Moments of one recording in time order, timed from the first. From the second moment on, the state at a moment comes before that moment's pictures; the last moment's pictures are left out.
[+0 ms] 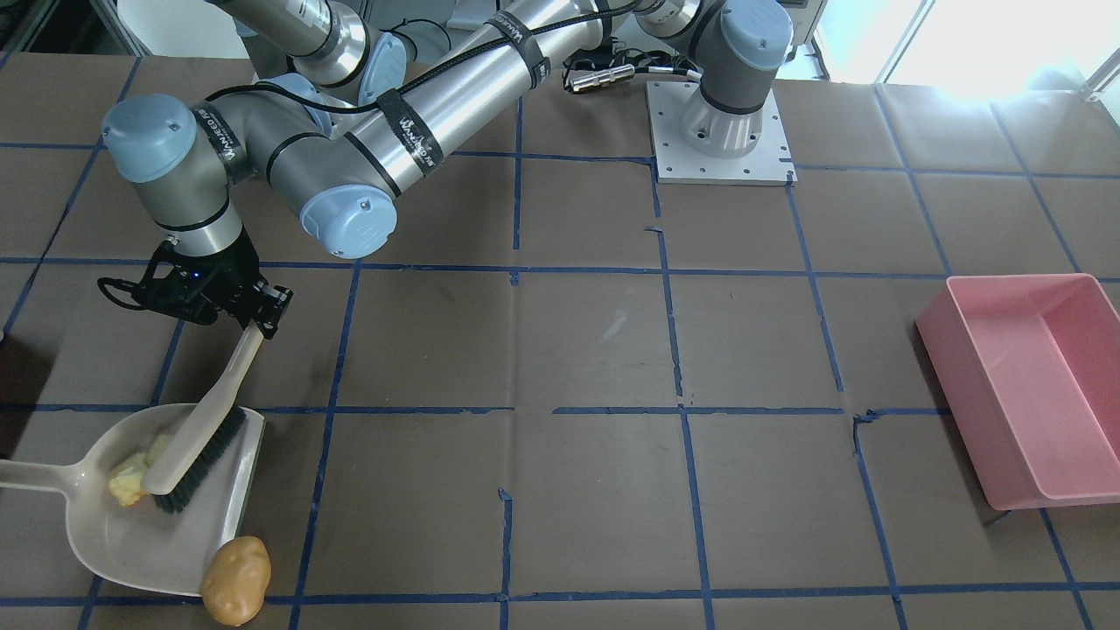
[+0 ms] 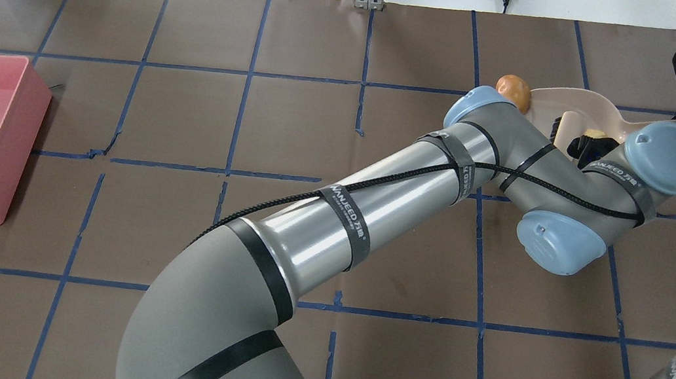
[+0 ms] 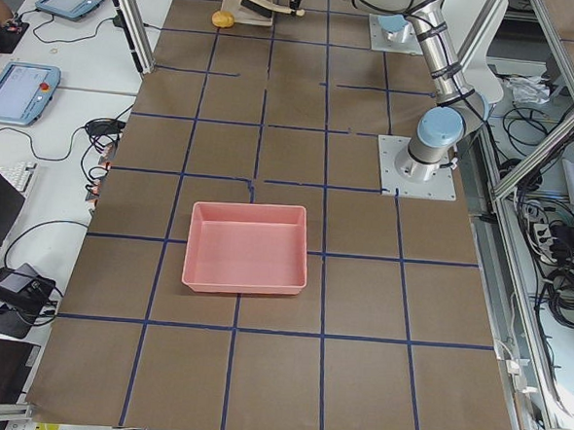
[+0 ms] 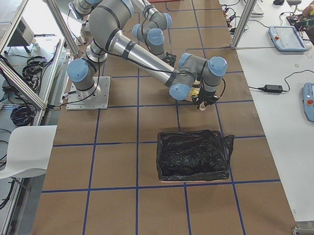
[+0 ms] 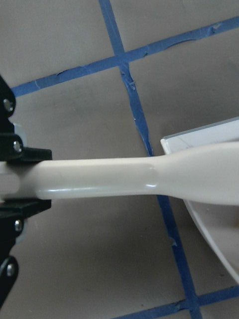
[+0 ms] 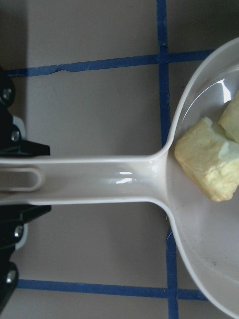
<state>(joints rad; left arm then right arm) -2.42 -2.48 -0.90 -1.25 1.65 -0.56 1.10 -1.00 1.37 -1.93 -1.59 -2.01</state>
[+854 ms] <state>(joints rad) -2.29 -2.36 -1.01 -1.26 1.72 -0.66 1.10 -1.00 1.37 -1.93 -1.57 -1.88</state>
